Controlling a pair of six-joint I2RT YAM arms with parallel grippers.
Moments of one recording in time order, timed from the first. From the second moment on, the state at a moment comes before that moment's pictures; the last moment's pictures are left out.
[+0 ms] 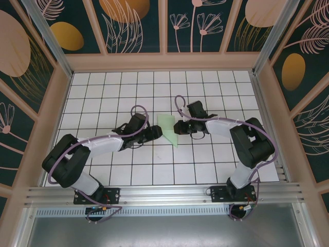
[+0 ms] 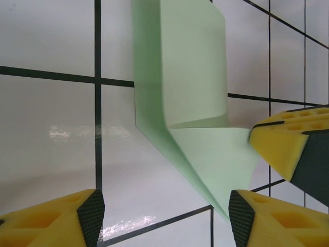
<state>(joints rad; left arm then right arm) -0.67 1.54 0.70 0.04 0.16 -0.90 0.52 1.72 0.88 -0.13 -0.48 0.36</state>
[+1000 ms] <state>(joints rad) -0.67 1.77 0.85 0.11 0.21 -0.95 0.51 1.72 0.88 -0.13 -0.50 0.36</state>
